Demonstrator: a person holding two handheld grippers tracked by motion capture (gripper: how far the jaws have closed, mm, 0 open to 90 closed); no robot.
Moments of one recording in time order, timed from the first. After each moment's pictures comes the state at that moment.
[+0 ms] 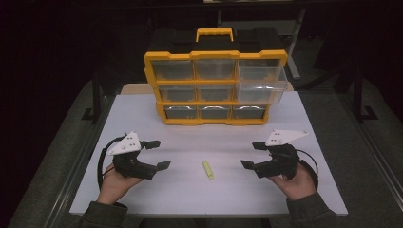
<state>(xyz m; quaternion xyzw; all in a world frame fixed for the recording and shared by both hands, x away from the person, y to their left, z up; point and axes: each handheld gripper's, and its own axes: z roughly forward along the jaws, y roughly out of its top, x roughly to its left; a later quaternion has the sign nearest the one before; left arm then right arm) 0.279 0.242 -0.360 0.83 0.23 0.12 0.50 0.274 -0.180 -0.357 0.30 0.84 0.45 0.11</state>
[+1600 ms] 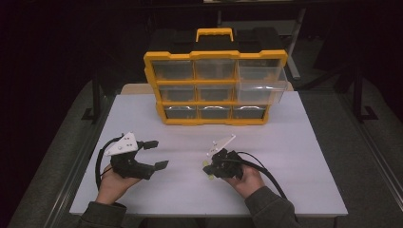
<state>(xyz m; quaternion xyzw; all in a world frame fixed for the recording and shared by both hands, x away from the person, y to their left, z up) 0.279 0.248 -0.362 0.82 0.23 0.13 0.50 0.303 -0.057 -0.416 0.23 0.91 0.35 0.01</state>
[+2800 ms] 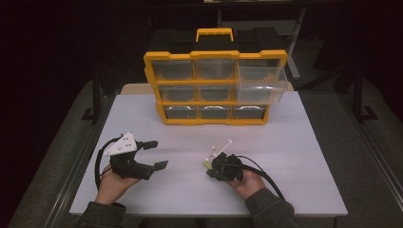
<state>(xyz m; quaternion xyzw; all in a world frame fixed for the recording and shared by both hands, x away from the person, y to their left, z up) 0.278 0.250 -0.362 0.82 0.23 0.12 0.51 0.304 -0.056 -0.435 0.22 0.93 0.30 0.04</state>
